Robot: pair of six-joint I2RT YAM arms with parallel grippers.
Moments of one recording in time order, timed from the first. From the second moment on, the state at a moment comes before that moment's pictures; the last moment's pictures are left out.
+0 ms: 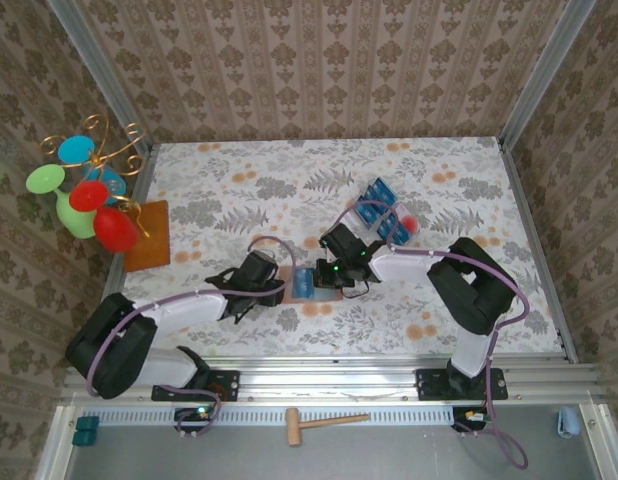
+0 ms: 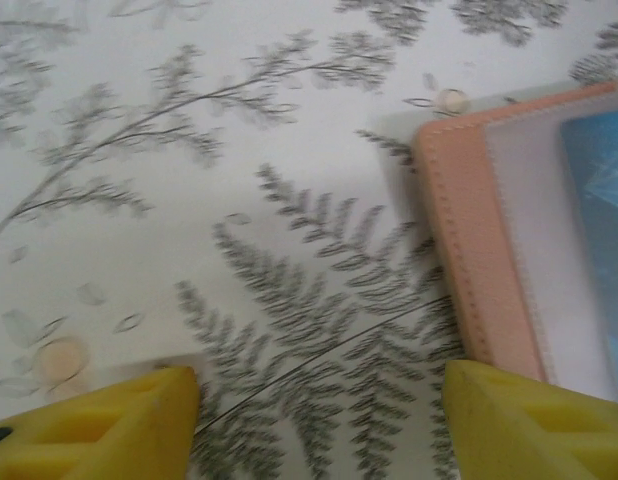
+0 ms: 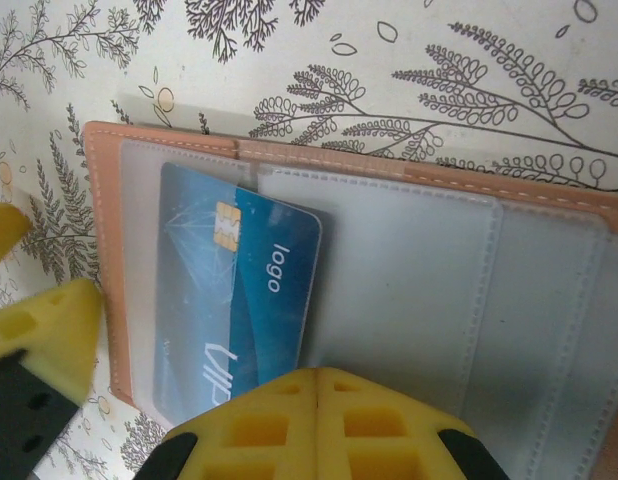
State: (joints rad) left arm -0.73 1.30 0.50 -0.22 -0.20 -0.44; right arm 0.73 1.80 0.98 -0.19 -0.27 0.73
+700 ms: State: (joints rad) left arm -0.69 1.36 0.58 -0.21 -0.15 -0.44; right arm 0.73 1.81 0.98 -0.19 -0.28 0.73
